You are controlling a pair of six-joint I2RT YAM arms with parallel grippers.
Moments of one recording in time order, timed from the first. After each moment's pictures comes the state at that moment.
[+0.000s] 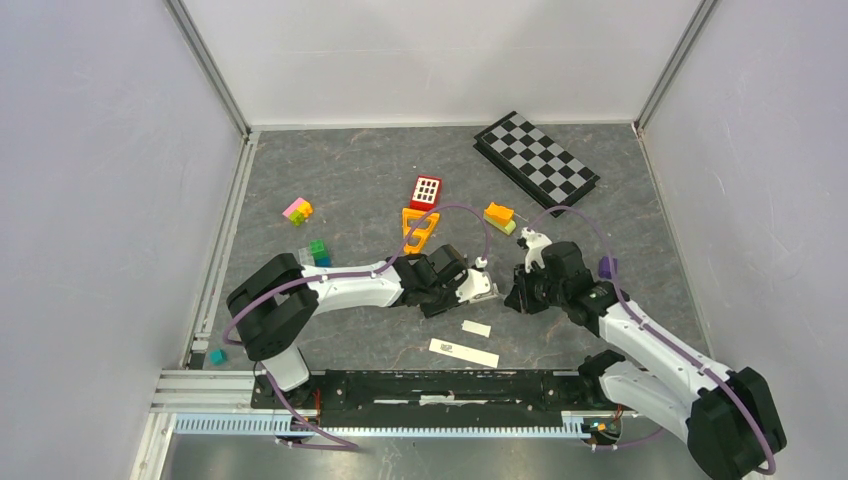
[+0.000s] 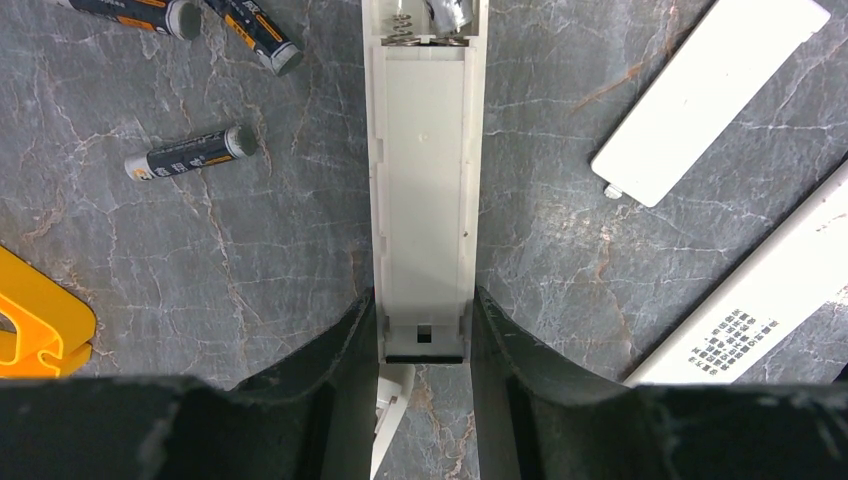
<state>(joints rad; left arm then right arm) -1.02 1.69 0.96 -0.33 0.02 0.33 0.49 0.93 0.45 -0.34 -0.22 0.27</state>
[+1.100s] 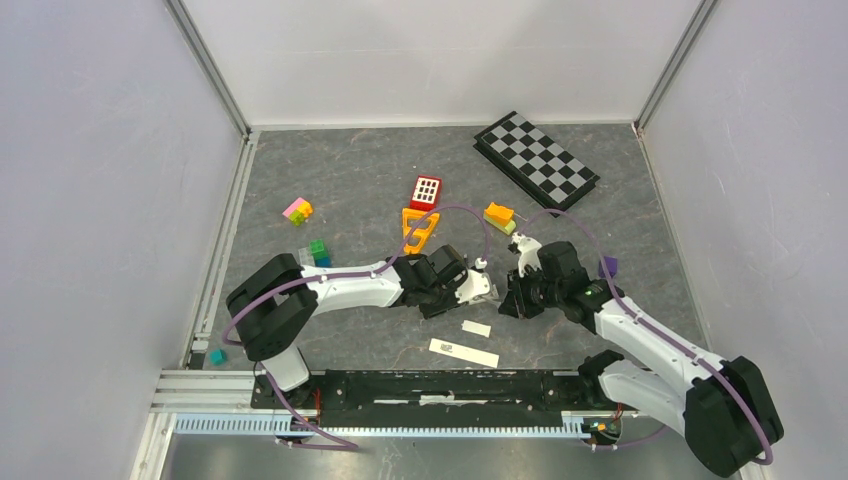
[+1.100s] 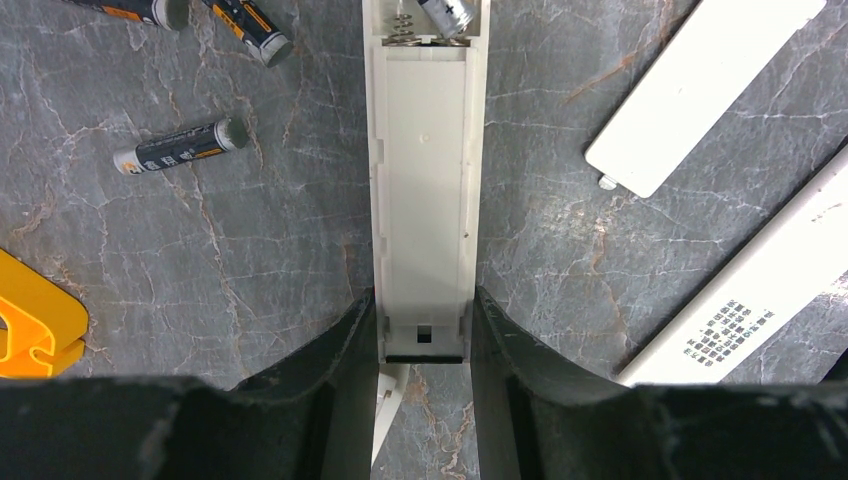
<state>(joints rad) -1.02 1.69 0.96 -0.35 0.03 0.33 0.49 0.99 0.45 -0.33 -0.36 0.21</state>
